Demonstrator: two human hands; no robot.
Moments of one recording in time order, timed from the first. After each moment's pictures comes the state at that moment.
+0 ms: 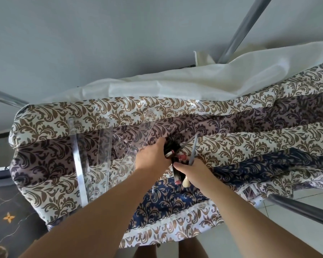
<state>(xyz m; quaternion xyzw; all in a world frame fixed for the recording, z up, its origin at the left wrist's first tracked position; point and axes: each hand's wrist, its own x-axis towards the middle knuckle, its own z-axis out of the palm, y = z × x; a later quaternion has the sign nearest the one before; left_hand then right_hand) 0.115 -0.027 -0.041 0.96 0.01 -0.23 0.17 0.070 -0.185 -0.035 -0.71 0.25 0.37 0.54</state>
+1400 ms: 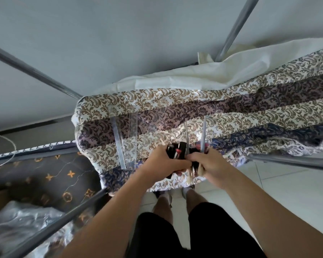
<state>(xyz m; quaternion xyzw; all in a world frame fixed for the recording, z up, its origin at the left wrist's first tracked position) 0.023 0.014 0.180 0.71 0.12 -0.44 0.53 0.004 -0.170 0.160 -0.55 0.26 0.37 0.70</state>
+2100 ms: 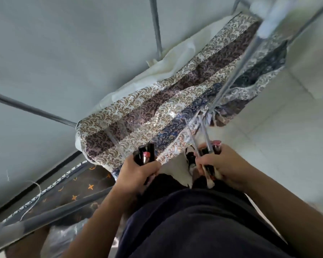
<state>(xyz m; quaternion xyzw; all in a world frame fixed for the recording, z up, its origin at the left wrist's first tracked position) -0.116 0.070 0.338 0.75 0.05 -0.38 0.54 -0.211 -0.165 0.331 -0.55 0.29 0.19 0.76</state>
